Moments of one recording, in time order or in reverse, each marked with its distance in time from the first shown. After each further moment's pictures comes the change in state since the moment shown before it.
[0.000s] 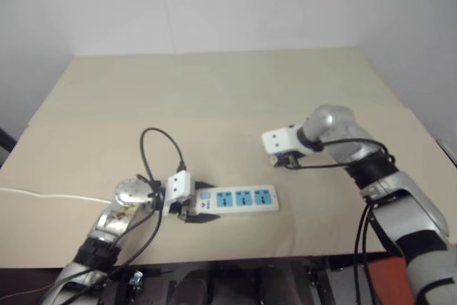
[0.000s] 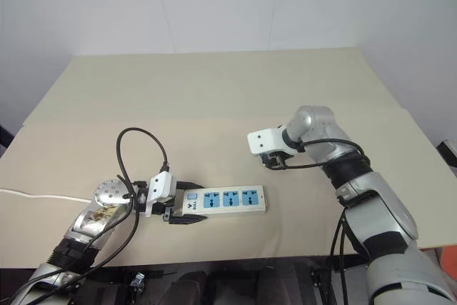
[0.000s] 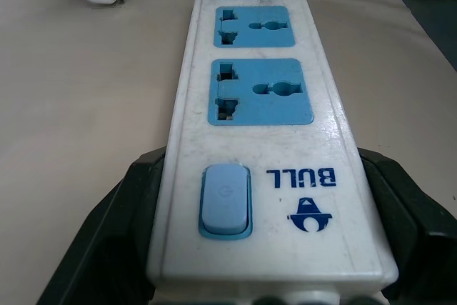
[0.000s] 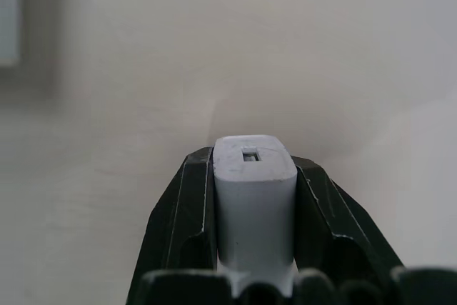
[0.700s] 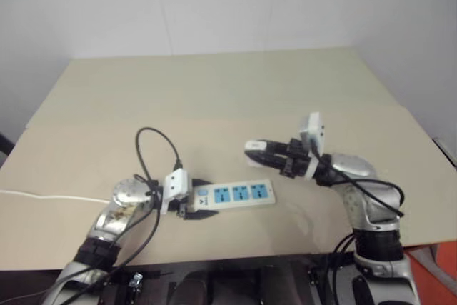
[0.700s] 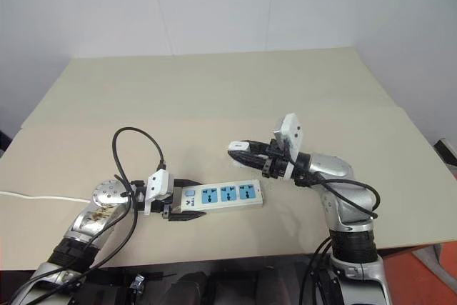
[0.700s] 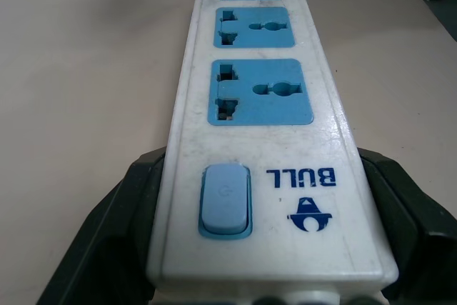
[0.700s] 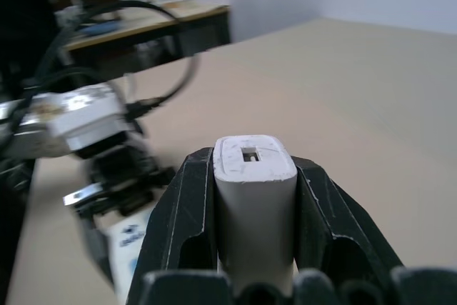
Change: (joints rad) left arm -0.008 -0.009 0.013 0.055 -0.005 -0.058 0.017; right arm 0.562 0.256 -0.512 -0.713 0.760 0.495 -0.280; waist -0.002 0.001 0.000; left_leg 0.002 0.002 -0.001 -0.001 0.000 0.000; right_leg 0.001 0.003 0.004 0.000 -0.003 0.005
